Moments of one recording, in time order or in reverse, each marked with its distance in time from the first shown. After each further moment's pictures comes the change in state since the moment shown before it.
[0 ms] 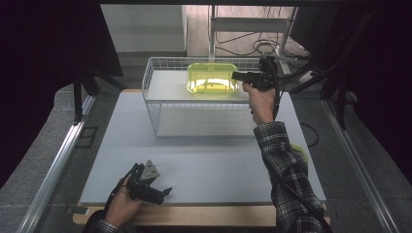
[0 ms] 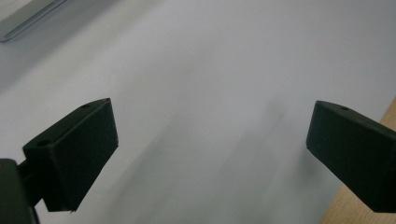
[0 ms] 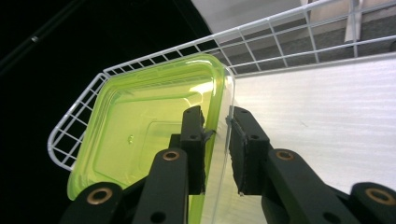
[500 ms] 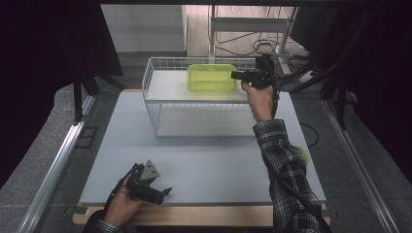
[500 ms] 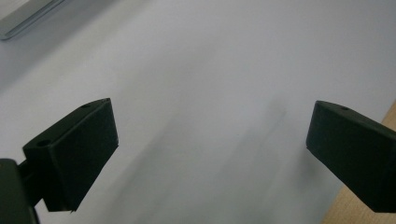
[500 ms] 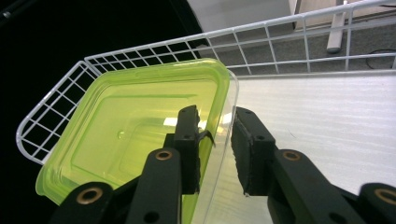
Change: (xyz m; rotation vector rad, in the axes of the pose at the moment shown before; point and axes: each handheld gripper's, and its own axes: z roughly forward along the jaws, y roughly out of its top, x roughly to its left) left arm 0.001 -0.001 0.000 0.006 0.004 0.003; right arm 0.003 0.006 0.008 0.033 -0.062 -0.088
